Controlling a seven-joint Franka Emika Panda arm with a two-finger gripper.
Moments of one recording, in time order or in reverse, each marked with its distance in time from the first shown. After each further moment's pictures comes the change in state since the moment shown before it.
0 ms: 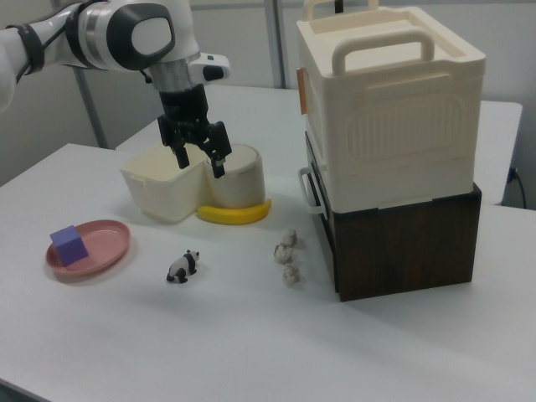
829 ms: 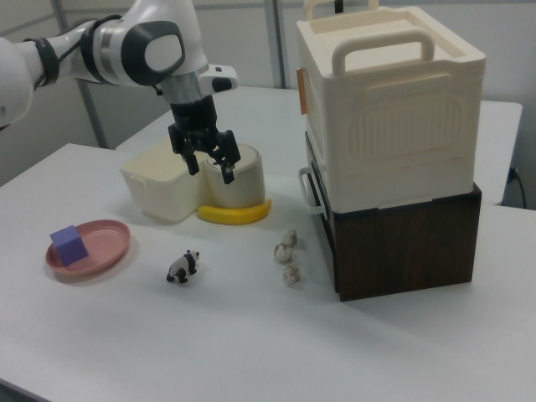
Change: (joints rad) arm 0.005 0.058 0.002 -0.004 0.000 0.092 -0.002
